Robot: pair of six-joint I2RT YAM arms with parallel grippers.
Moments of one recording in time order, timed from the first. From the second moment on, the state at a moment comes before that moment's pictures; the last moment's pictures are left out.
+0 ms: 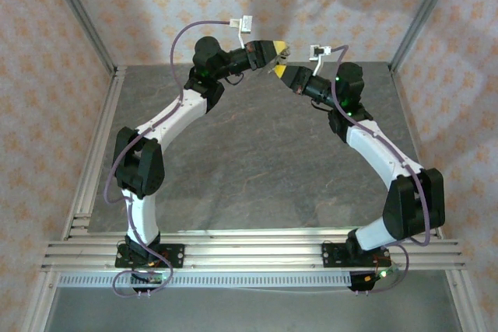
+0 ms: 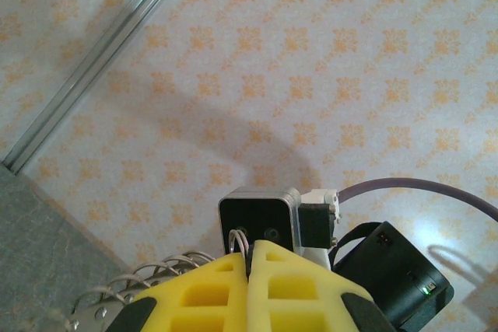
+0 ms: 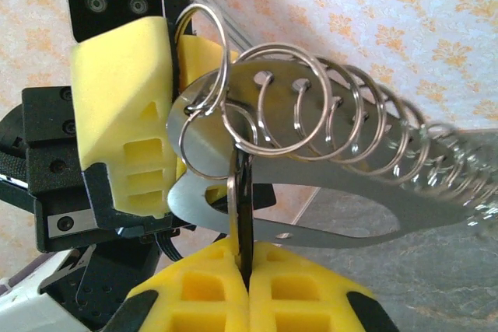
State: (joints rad) left arm -0.42 1.95 1.72 0.56 0.78 -0.99; right arm 0.27 1.47 1.14 0.40 -0.75 0.82
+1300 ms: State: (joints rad) left arm -0.42 1.95 1.72 0.62 0.76 -0.99; right arm 0.23 1.42 1.15 0.54 -0.45 1.14
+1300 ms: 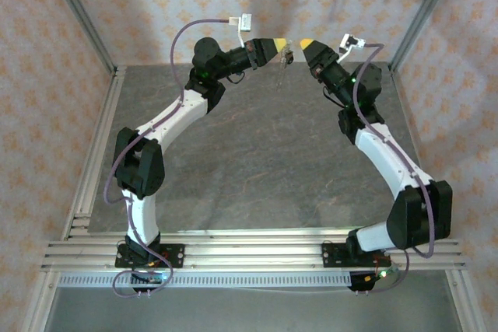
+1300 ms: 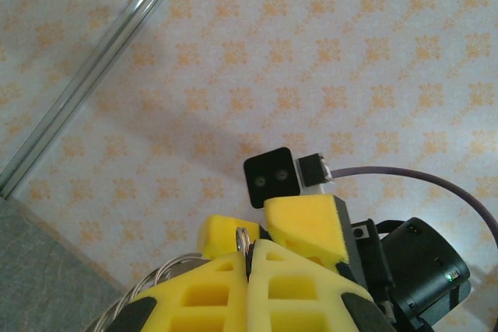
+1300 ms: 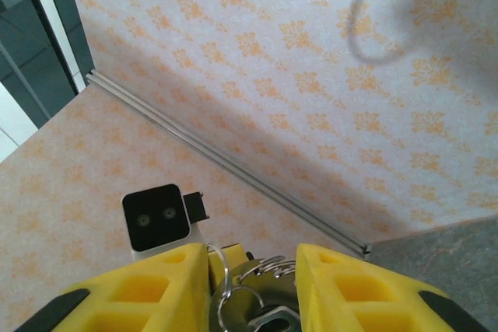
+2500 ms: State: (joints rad) left arm -0.43 1.95 1.72 0.62 0.76 -0.99; right arm 0.27 1.51 1.23 0.59 -0.48 1.17
